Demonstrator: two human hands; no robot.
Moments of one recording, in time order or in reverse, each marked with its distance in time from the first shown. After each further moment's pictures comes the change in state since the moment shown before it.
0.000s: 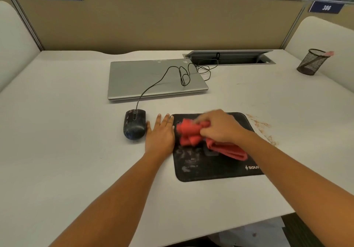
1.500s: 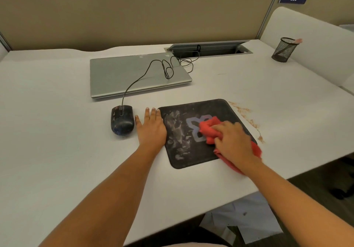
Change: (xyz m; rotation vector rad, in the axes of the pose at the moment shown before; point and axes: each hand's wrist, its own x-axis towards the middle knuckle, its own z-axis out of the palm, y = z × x) left_hand -0.006 0.012 -0.008 0.106 -0.051 -0.032; right_hand -0.079 0.040 0.050 -0.154 0.320 0.333
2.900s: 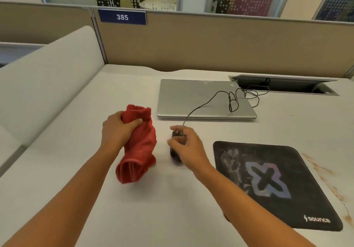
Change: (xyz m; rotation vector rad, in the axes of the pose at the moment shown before) left_hand -0.039 -0.177 -0.129 -0.820 0.465 -0.599; right_hand 0.047 -0.233 0.023 1.115 -0.363 -0.210
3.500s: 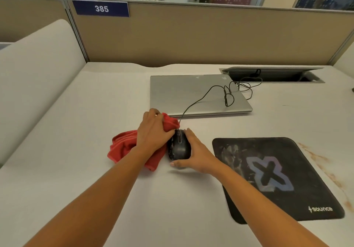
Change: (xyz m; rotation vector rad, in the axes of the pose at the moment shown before) left_hand 0.028 -0.012 0.099 0.491 -0.208 0.557; right_hand 0.024 0.051 -0.024 -0.429 -0.264 0.105
